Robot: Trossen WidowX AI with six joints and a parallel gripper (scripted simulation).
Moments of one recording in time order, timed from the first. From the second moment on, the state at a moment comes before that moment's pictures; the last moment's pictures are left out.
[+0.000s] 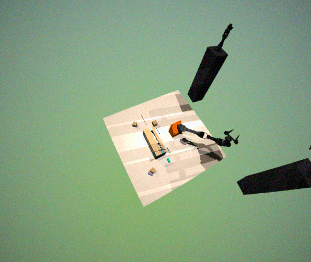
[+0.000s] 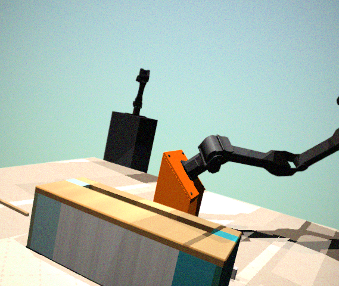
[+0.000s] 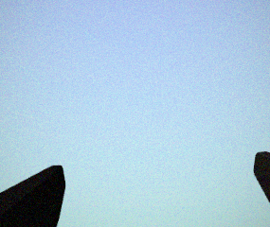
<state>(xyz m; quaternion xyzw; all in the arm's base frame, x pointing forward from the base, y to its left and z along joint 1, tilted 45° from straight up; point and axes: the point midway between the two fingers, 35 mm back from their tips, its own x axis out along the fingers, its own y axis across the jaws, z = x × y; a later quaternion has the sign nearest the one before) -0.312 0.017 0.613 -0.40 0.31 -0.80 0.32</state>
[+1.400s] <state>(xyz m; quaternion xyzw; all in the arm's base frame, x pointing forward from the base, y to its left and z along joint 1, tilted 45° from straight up) 0.229 -0.153 0.583 -0.64 0.17 -0.35 0.66</state>
